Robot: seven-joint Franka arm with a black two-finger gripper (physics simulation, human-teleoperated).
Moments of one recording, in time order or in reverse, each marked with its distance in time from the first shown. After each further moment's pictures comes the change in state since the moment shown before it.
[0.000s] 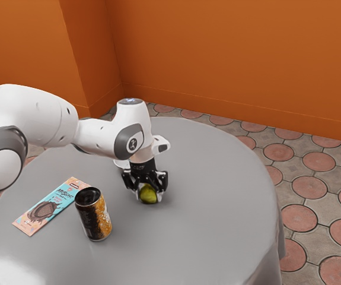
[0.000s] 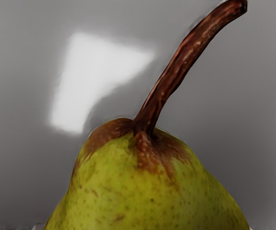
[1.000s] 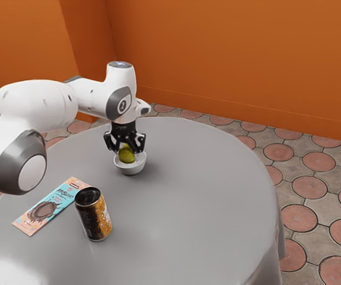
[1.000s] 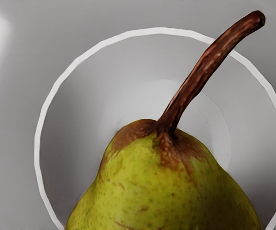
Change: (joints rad) arm 0.015 0.172 0.205 0.419 0.079 -0.249 -0.007
